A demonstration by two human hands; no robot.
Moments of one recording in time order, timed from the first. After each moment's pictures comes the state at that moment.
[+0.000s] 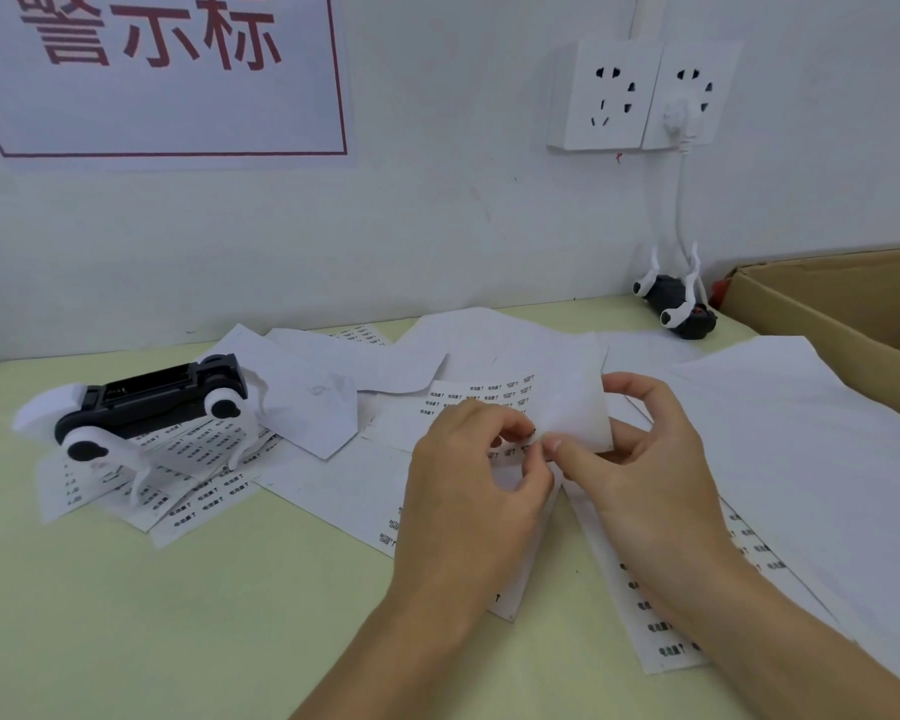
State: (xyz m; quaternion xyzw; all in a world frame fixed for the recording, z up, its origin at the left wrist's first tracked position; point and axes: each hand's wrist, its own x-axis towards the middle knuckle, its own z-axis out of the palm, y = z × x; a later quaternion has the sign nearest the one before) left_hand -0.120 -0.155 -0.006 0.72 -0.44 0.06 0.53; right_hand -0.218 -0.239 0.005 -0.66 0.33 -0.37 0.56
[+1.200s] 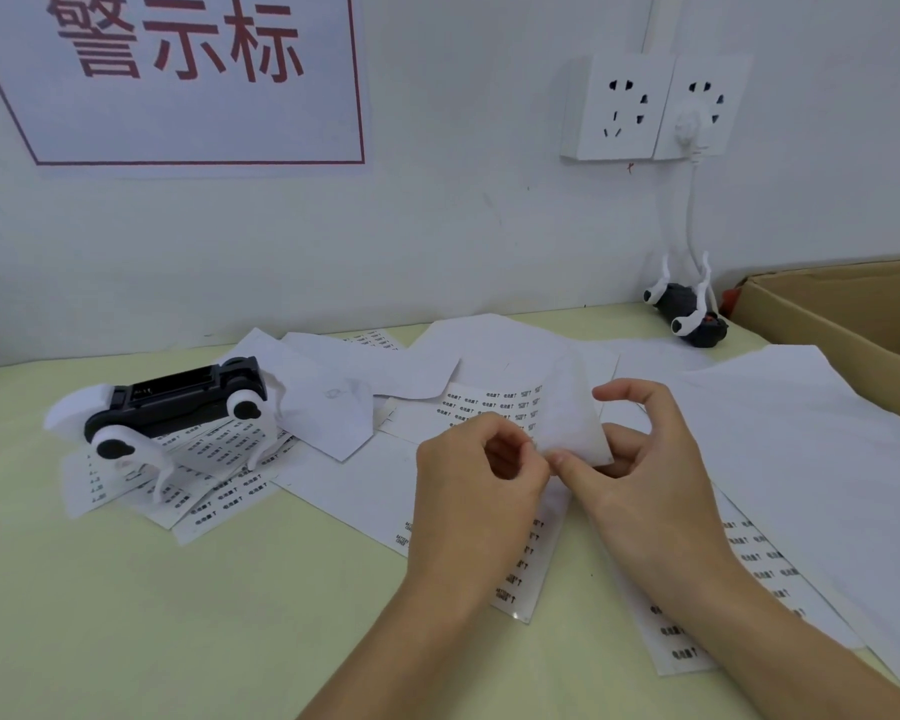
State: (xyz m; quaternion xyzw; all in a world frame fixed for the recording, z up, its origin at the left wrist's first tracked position) left_hand -0.112 -0.158 -0.009 0.72 -0.36 -0.07 0.58; right_hand -0.213 -0.240 -0.003 -0.71 0.29 -0.38 0.51
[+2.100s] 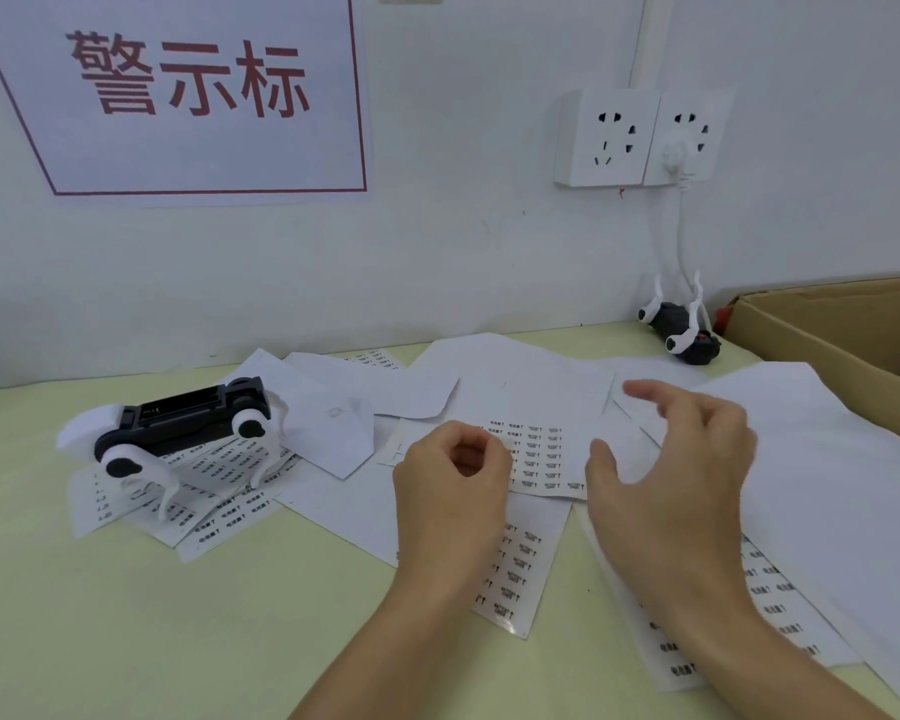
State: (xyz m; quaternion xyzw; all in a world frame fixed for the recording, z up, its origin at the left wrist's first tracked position) left_hand -0.106 -0.158 -0.006 0.71 -0.25 -0.12 0.65; right_hand -0.213 -0.238 0.003 -0.76 0.38 -0.47 0.25
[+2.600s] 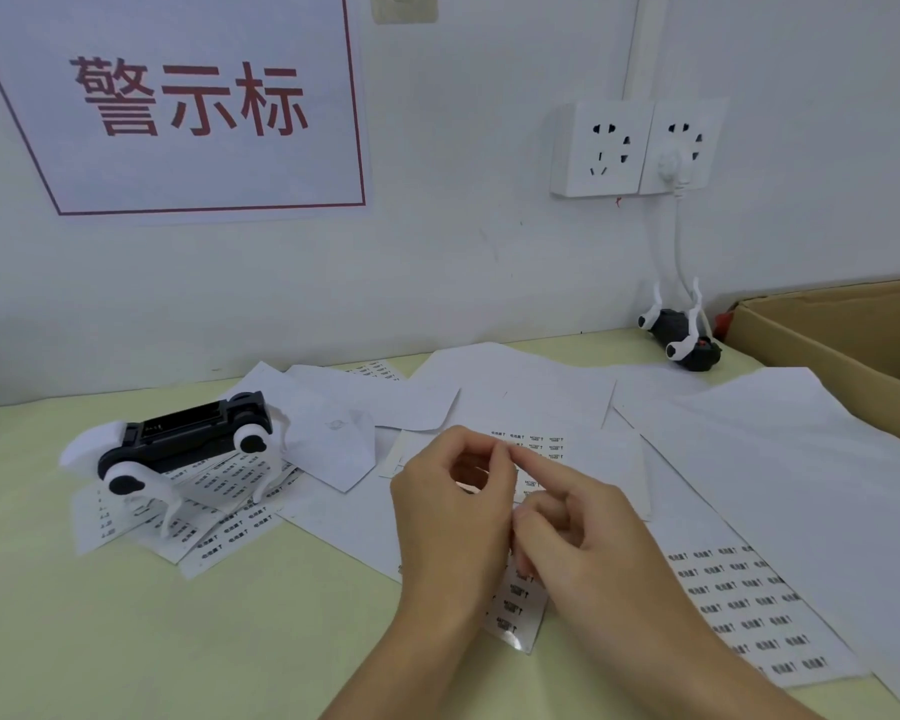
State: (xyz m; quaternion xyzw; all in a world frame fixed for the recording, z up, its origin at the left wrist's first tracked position) left_hand -0.110 -0.155 -0.004 0.70 -0.30 -0.04 0.65; right_hand -0.210 -0.204 0.010 -0.76 0.19 -0.27 0.56
